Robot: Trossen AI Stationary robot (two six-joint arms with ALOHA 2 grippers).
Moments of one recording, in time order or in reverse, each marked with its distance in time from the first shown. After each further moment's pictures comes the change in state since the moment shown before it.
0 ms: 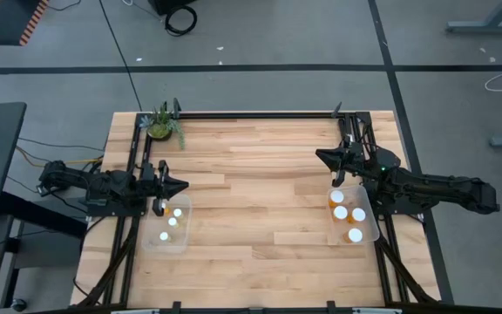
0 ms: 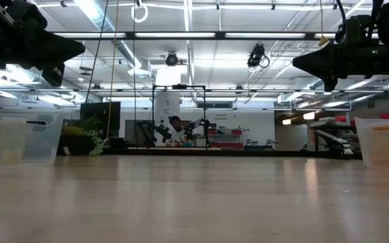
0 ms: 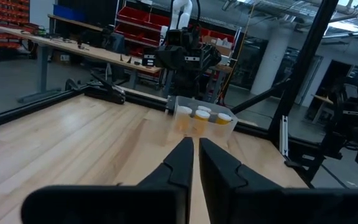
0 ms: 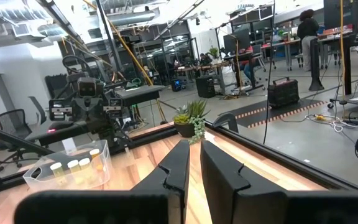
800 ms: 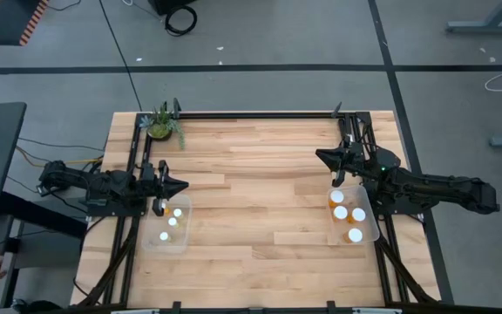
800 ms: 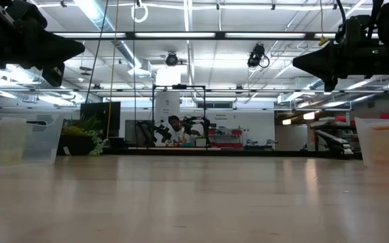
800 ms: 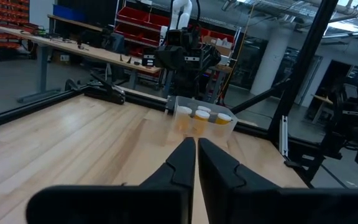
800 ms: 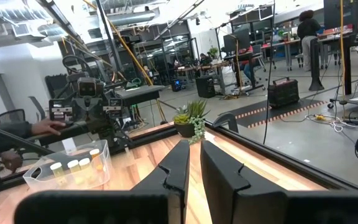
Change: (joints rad) left arm 0.000 0.000 0.000 0.001 0.001 -0.001; right arm 0.000 0.000 0.000 0.000 0.000 0.000
